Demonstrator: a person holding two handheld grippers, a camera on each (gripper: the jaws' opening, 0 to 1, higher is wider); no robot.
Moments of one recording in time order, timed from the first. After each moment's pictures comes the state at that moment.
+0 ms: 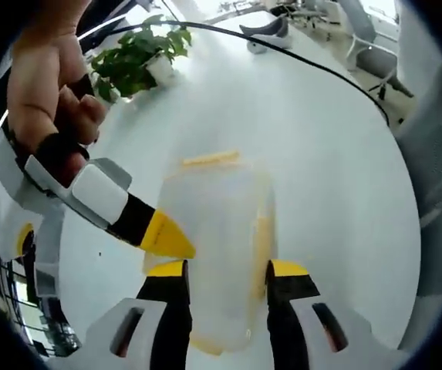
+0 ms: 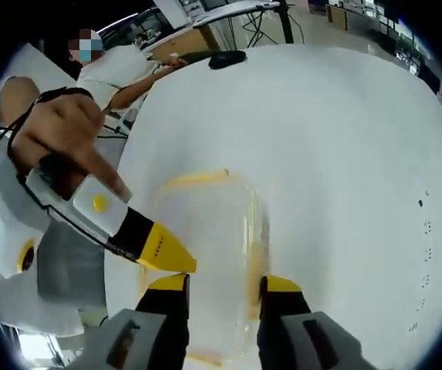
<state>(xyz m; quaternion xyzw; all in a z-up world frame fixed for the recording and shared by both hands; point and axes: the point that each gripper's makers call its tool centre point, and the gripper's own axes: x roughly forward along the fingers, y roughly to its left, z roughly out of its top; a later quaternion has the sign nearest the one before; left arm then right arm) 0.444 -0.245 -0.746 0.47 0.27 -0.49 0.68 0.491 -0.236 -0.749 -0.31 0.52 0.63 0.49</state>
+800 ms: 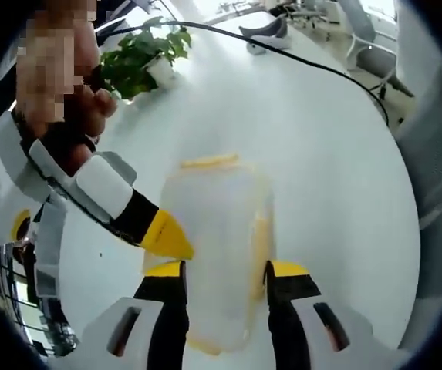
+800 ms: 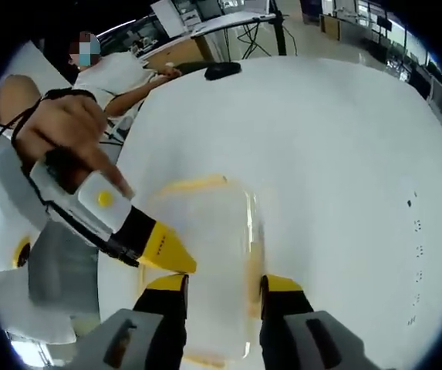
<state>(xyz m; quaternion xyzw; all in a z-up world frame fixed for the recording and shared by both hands) 0.443 -0.247 -0.743 0.46 0.27 -0.49 0.69 0.489 -0.236 -0.743 -0.31 0.48 0.62 0.53</state>
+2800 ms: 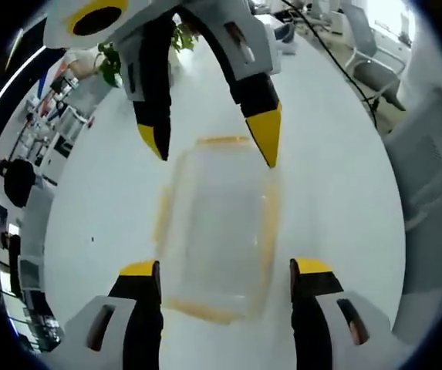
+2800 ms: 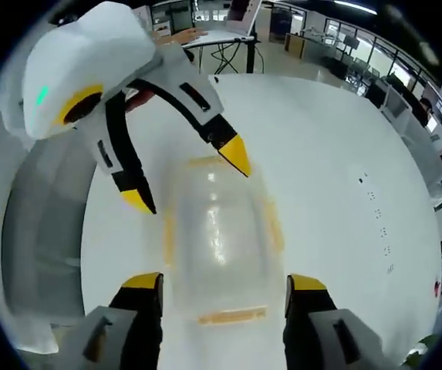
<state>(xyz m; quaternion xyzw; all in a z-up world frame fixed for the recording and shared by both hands) 0.455 -0.222 -0.734 0.44 0.31 -0.51 0.67 0.461 -0.289 -0.724 -0.34 0.42 0.55 0.64</state>
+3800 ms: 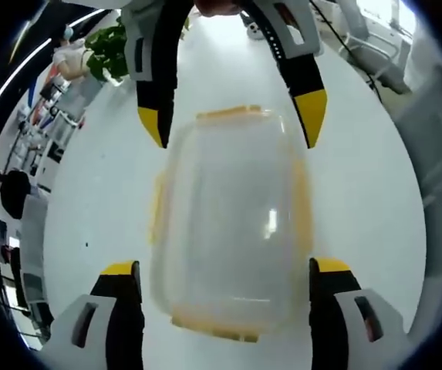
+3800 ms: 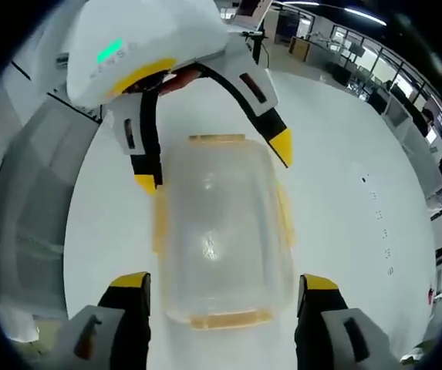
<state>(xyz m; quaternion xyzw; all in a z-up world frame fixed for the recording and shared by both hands) 0.479 -0.221 -0.767 0.47 0.31 -0.52 0.65 0.462 -0.292 -0.751 -0.37 0.40 0.54 0.64</state>
